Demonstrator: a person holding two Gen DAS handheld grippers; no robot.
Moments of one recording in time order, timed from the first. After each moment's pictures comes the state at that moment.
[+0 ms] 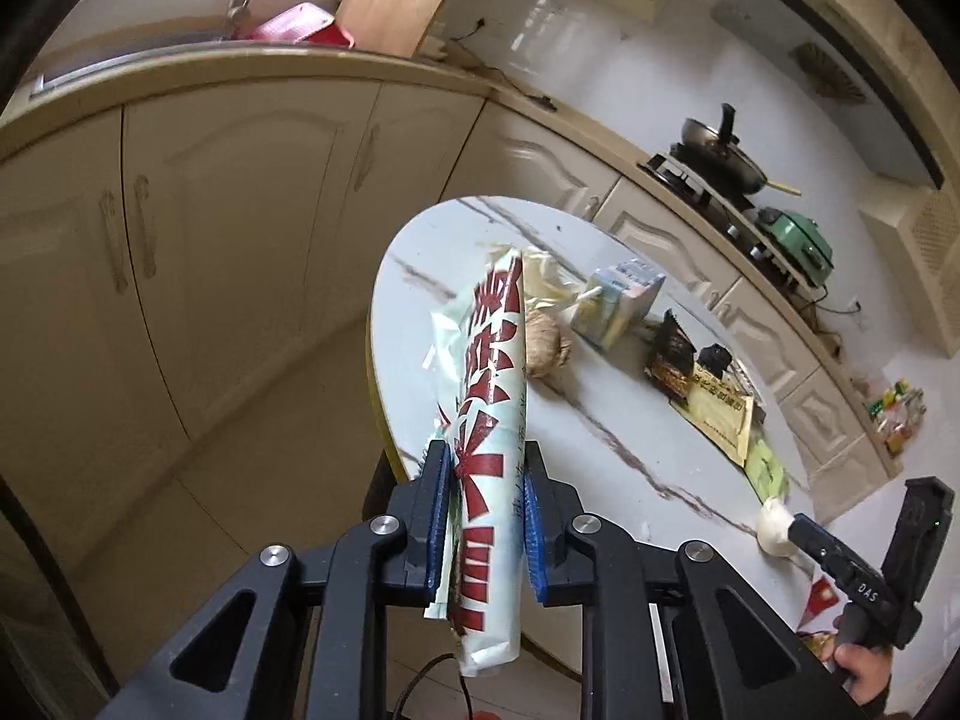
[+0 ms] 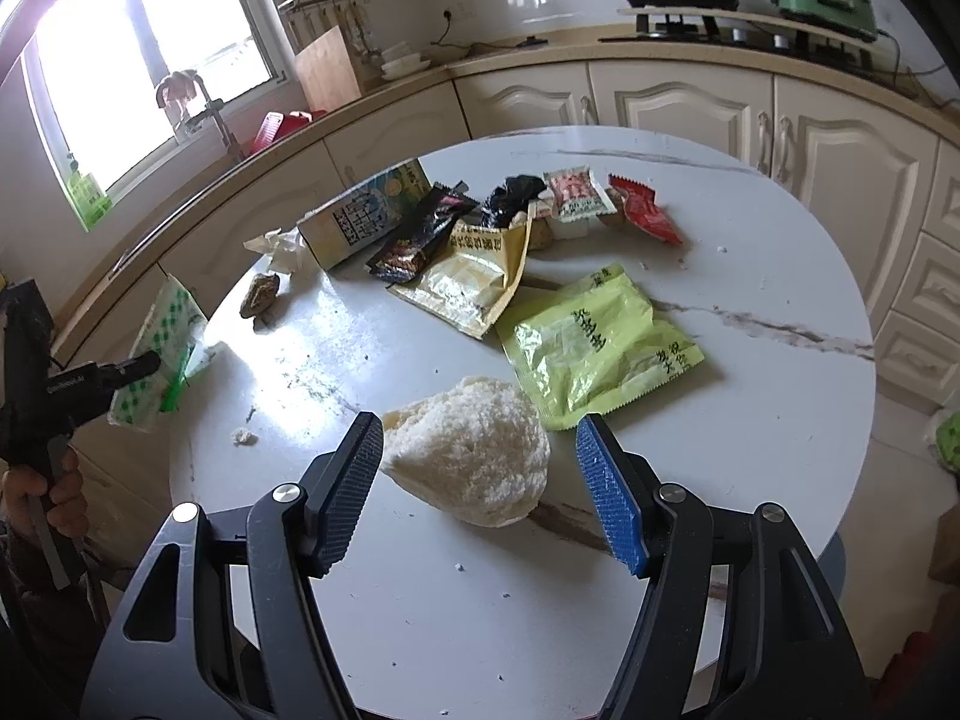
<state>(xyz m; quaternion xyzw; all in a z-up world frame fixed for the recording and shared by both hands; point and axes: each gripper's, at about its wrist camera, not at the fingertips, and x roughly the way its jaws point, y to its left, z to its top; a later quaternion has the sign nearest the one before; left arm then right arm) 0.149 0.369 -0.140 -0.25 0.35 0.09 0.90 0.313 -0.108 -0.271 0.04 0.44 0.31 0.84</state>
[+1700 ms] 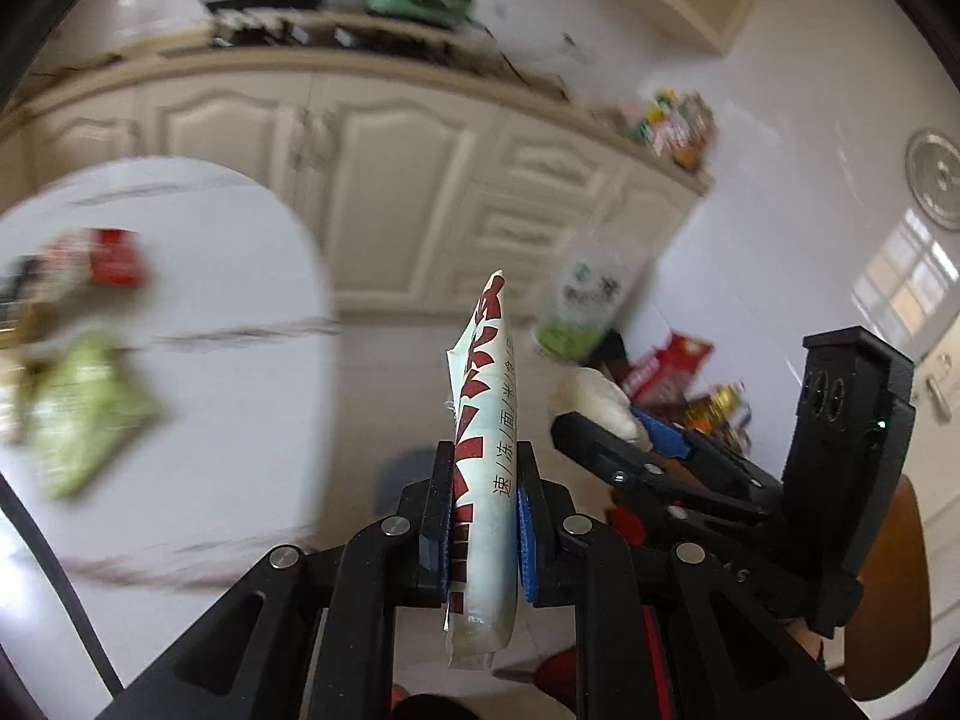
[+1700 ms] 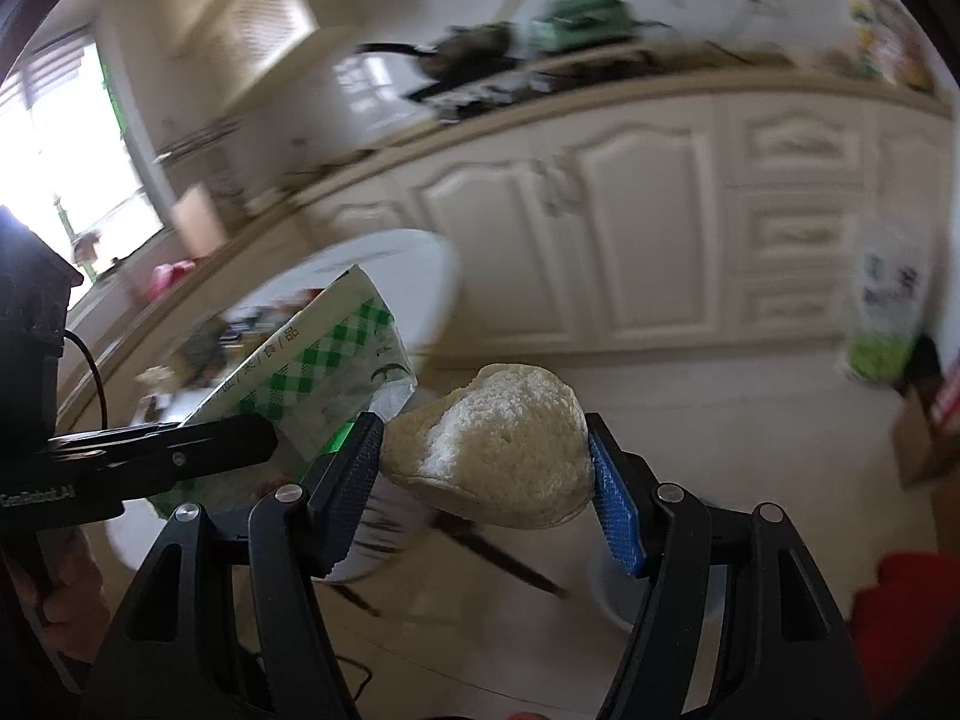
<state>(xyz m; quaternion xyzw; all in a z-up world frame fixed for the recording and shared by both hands) 0.338 -0.084 -0.162 -0.07 0.45 -0.25 0.85 0.296 -0.383 -0.292 0.16 0.38 0.14 0.90</state>
